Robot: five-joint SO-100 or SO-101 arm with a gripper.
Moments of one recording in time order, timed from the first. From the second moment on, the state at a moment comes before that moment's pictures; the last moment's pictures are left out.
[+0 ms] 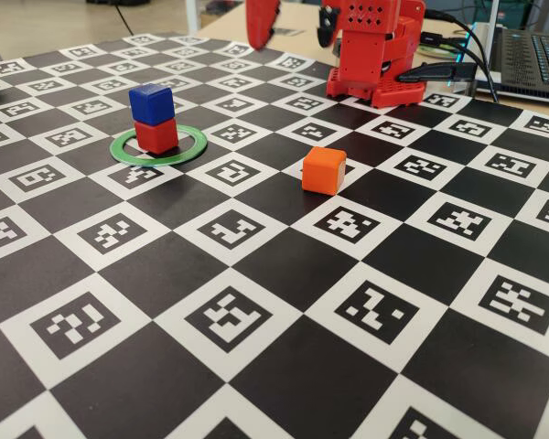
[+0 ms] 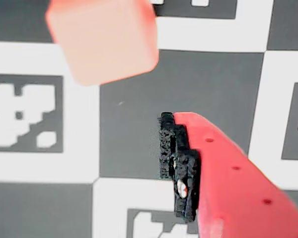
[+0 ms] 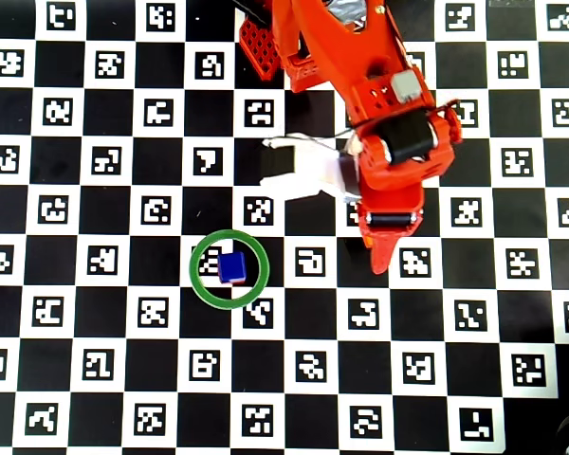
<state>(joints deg) -21.3 94.2 98.3 80.9 20.0</state>
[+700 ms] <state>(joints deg) -22.4 88.0 114.6 58.9 20.6</state>
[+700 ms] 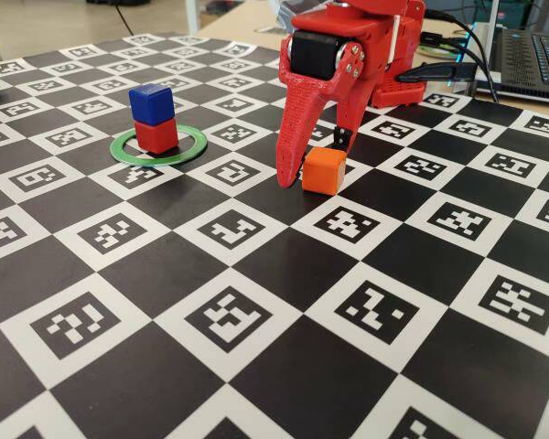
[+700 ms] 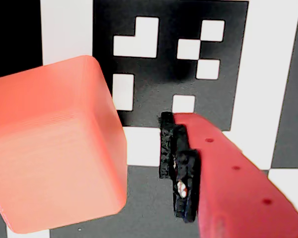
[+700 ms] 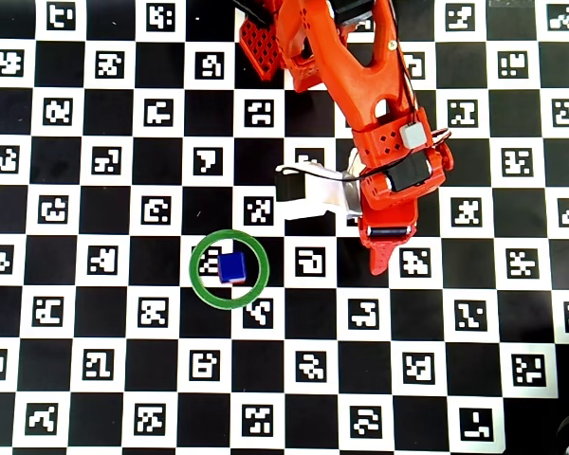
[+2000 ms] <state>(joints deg) -22.4 88.0 114.6 57.0 3.3</state>
